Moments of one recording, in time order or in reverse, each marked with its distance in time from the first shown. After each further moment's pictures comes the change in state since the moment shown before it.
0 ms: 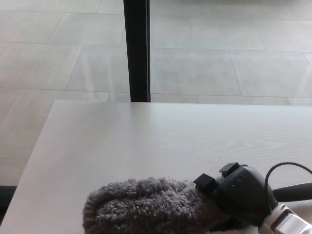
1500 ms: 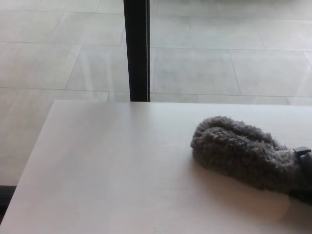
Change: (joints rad) left_arm 0.039 -0.017 0.025 0.000 -0.024 0.000 -0.013; right_arm -0.129 0.004 -0.319 0.621 0.071 0.136 0.063
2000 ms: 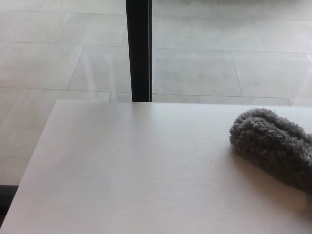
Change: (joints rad) left_arm 0.013 -0.002 0.004 -0.001 -0.007 0.000 -0.006; right_arm 0.031 -0.016 -0.061 0.014 0.029 0.176 0.064
